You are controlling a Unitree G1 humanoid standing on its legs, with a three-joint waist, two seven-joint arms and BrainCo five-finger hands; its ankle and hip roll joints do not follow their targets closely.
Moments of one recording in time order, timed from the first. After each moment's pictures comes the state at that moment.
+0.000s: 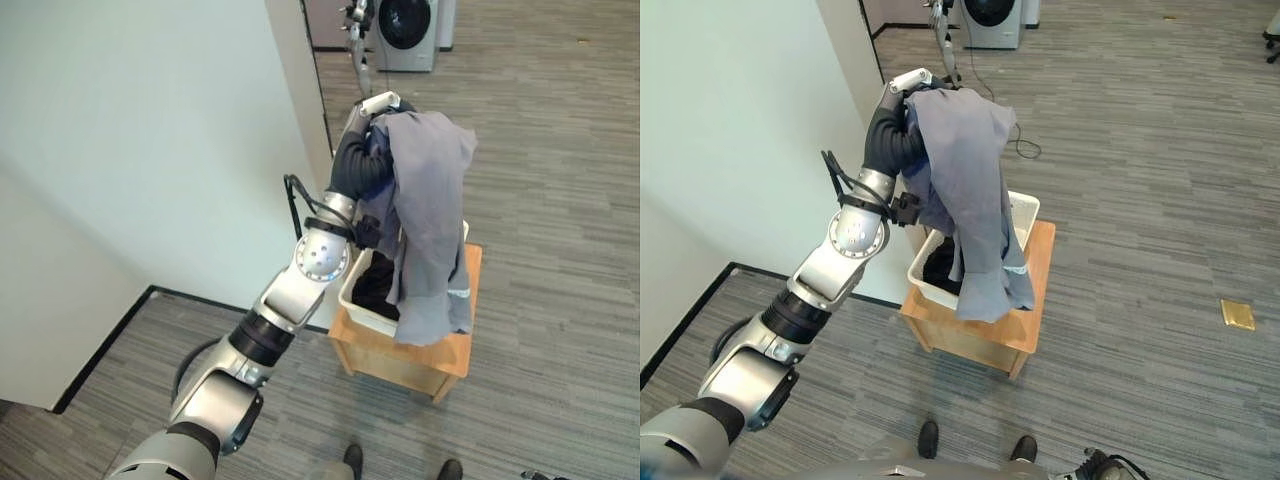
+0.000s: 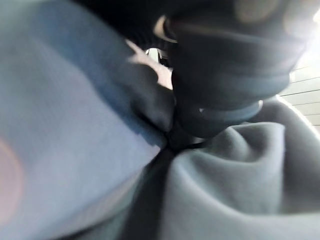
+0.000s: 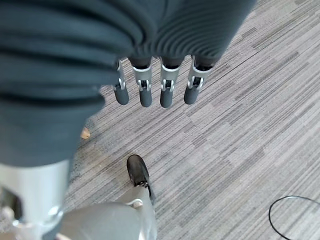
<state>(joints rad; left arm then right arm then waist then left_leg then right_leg) -0.82 0.32 -0.44 0.15 -0.09 -0.14 0.36 -0.02 -0.38 0.30 1.27 -0.27 0.06 -0.04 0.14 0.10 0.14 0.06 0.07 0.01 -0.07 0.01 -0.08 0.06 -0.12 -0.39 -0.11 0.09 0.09</state>
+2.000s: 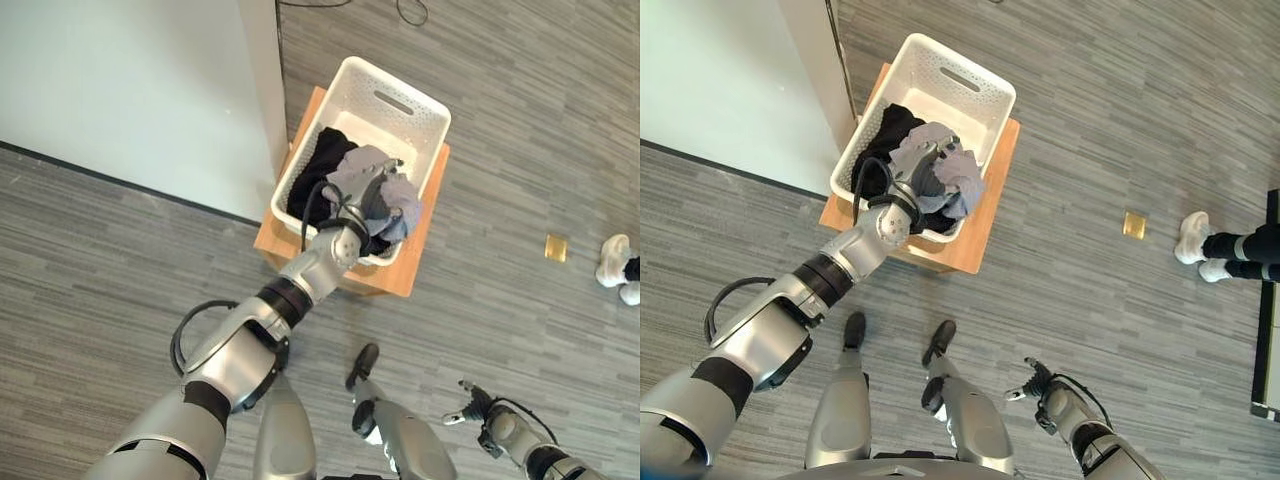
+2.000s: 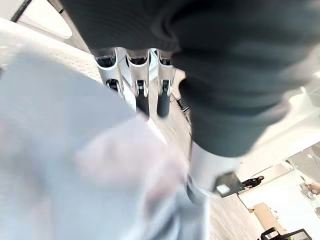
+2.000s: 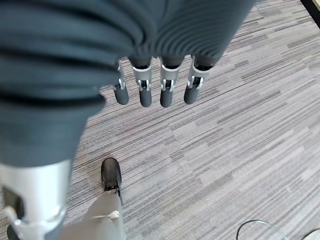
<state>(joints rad) -1.01 0.23 -0.69 0.71 0.29 0.06 0.35 -0.21 -0.33 0.52 1.12 -0.18 -0.02 -0.11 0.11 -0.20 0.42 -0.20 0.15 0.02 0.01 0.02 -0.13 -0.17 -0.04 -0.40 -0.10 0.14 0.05</state>
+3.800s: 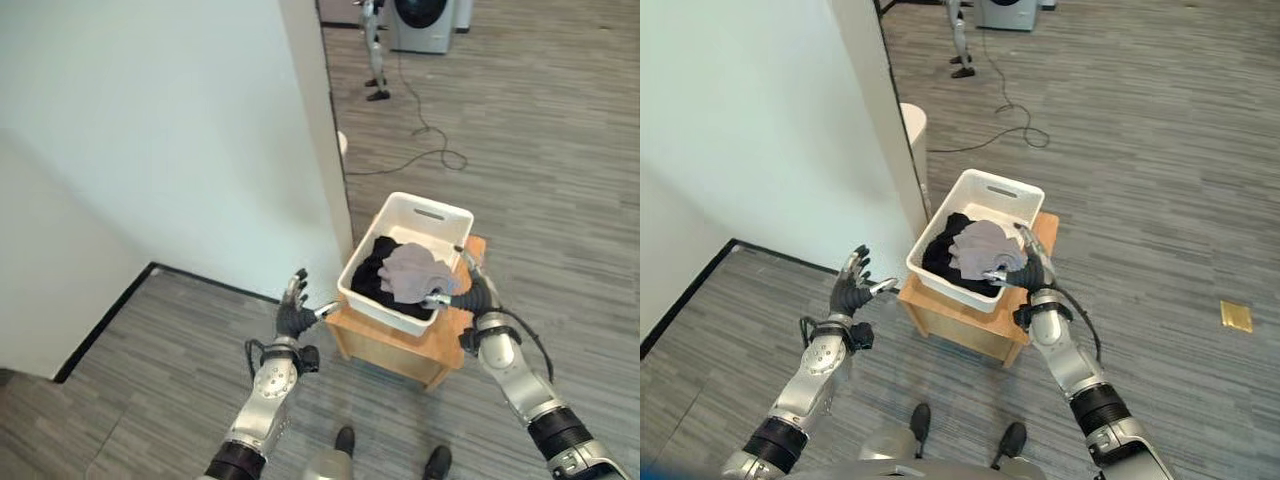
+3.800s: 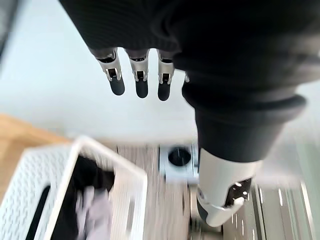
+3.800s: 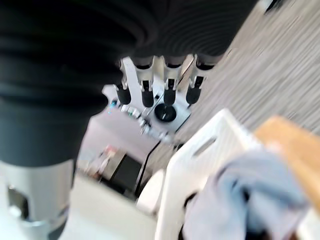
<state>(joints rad) -0.03 0.20 -0.25 0.26 -0.31 -0.19 0.32 -0.22 -0.38 0.32 0.30 -0.28 -0.08 -0.36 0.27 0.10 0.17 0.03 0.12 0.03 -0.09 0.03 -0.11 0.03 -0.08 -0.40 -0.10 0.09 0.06</state>
